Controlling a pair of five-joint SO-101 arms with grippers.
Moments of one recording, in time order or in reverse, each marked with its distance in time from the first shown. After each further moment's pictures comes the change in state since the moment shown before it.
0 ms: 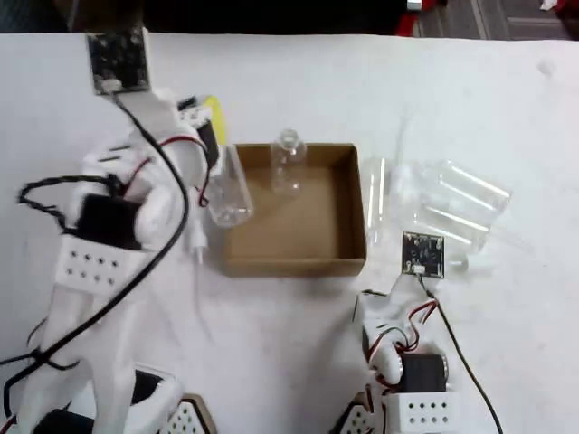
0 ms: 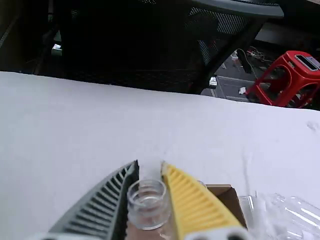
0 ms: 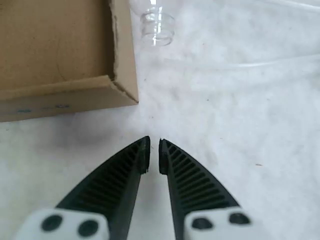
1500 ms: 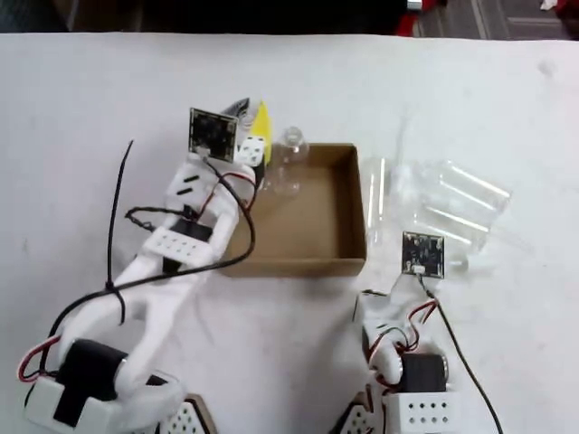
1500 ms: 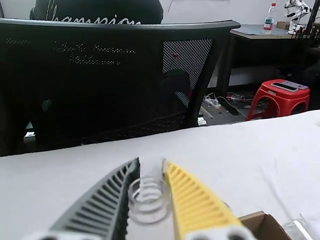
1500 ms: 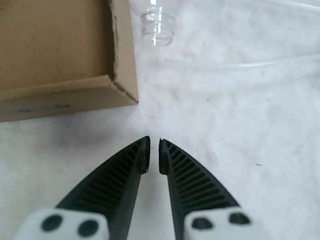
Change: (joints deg) left arm 5.0 21.9 31.4 -73.3 -15.1; right arm 0.0 0.0 0.0 0.0 0.0
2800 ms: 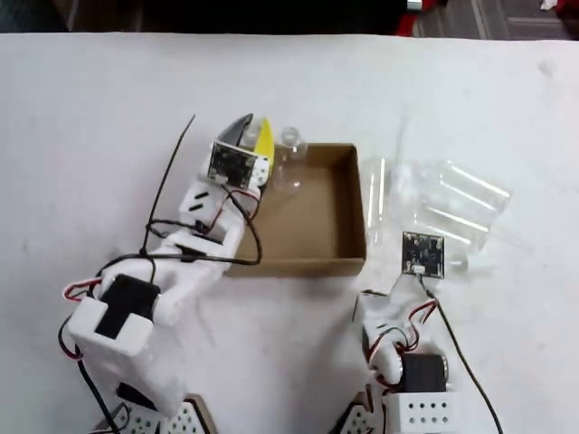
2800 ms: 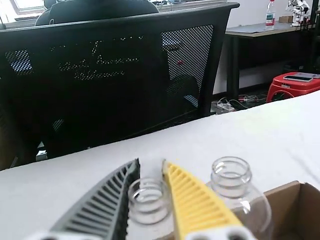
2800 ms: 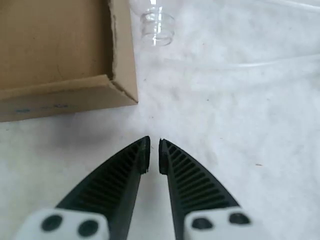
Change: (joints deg) left arm -0.4 24.0 -0.2 -26.9 -7.7; right arm 0.0 0.0 0.0 0.0 0.0
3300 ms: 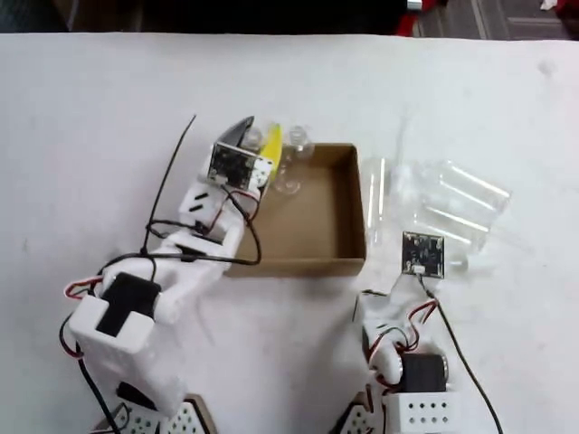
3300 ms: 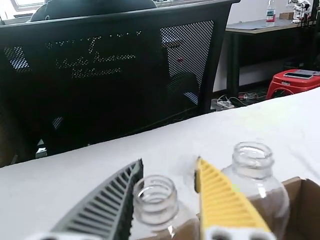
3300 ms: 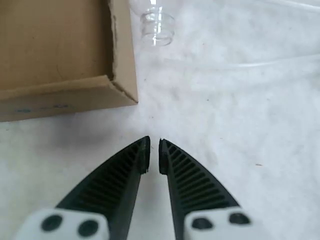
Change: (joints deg) left arm -0.3 0.6 -0.1 -0.2 -0.1; right arm 0.0 0.0 0.0 0.0 0.0
